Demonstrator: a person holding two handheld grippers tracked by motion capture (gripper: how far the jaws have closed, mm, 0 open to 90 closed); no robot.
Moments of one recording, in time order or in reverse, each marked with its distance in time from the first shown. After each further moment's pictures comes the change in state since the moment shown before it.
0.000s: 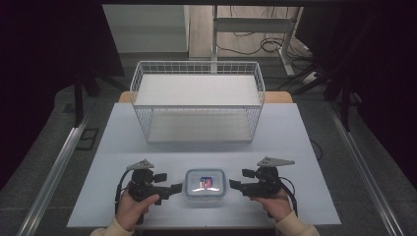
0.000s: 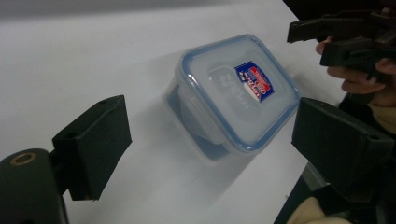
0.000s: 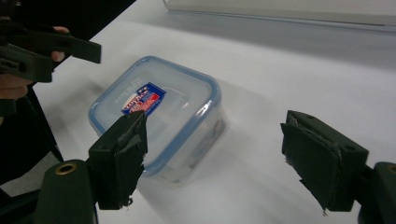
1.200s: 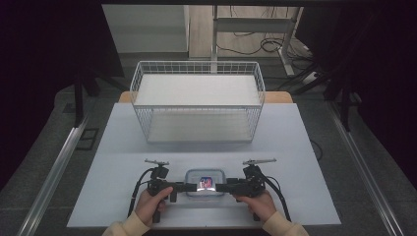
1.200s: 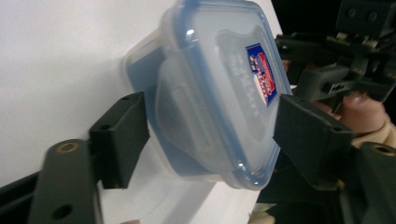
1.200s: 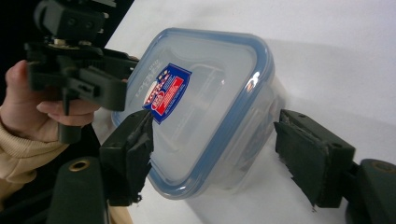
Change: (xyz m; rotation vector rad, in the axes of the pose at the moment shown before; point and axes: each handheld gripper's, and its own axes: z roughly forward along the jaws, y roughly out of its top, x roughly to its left) left arm 0.028 -0.007 0.056 0.123 -0.226 -0.294; right arm 0.000 -0.008 0.044 0.131 0.156 0.237
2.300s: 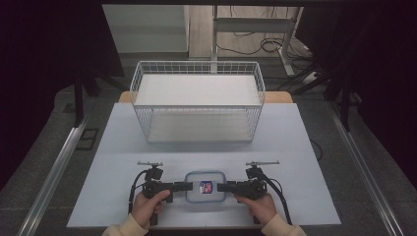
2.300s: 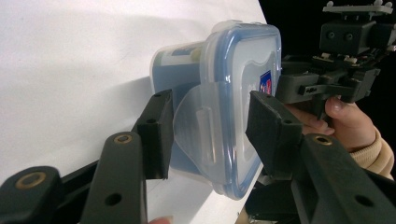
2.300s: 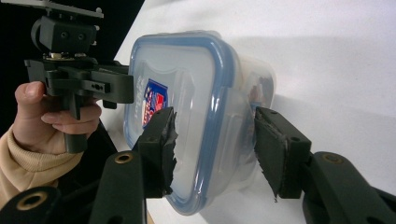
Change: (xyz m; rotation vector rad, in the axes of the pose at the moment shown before) left arm -0.016 -0.007 -0.015 -0.078 0.036 0.032; right arm 0.002 -0.005 -0.007 -0.021 0.030 0.086
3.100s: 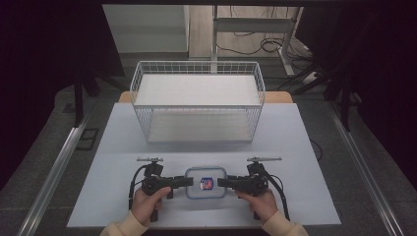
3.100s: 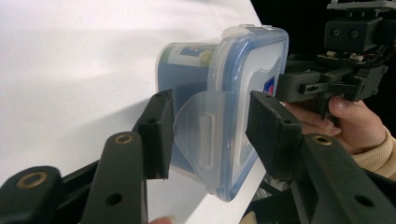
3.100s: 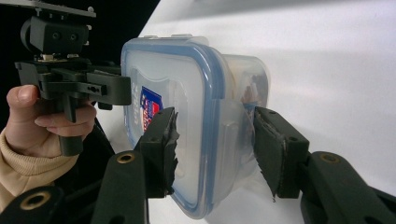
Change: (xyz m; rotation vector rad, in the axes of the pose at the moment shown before) left arm -0.019 0.014 -0.008 -0.043 0.038 0.075; right arm 0.009 0.013 -0.007 -0.048 -0.008 -0.058
